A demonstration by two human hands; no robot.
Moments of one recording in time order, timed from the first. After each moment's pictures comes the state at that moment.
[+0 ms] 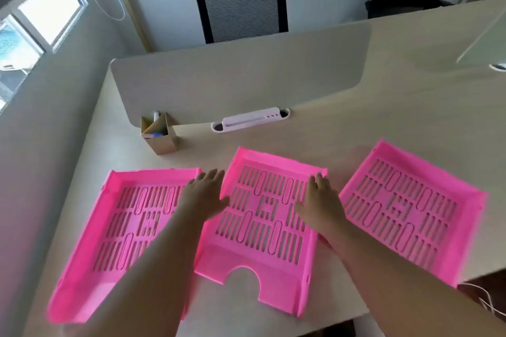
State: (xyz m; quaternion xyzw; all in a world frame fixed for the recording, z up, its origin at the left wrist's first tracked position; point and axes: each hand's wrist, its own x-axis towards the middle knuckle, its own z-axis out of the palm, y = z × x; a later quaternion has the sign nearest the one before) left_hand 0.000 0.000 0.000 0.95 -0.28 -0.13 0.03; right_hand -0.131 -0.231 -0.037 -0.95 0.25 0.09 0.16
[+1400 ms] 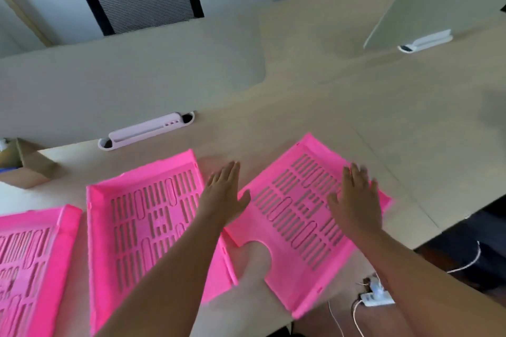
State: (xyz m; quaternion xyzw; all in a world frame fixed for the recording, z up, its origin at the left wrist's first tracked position) left_hand -0.079 -0.293 -0.028 0.91 -0.35 -0.16 0.15; right_hand -0.257 -0.510 -0.035 -0.92 0.39 0.02 0.07
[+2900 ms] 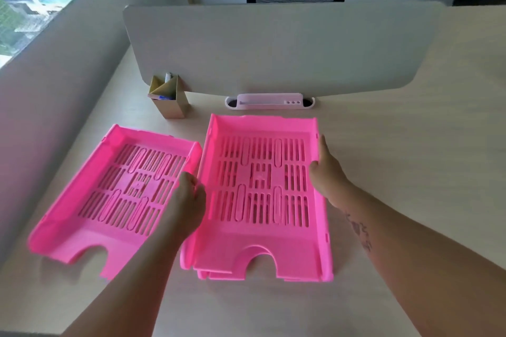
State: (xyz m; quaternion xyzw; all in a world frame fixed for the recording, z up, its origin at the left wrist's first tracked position) left_hand -0.071 -0.023 -0.011 0.92 0.08 -0.13 0.35; right_hand -0.060 -0.304 -0.021 -0.85 0.25 0.10 0.45
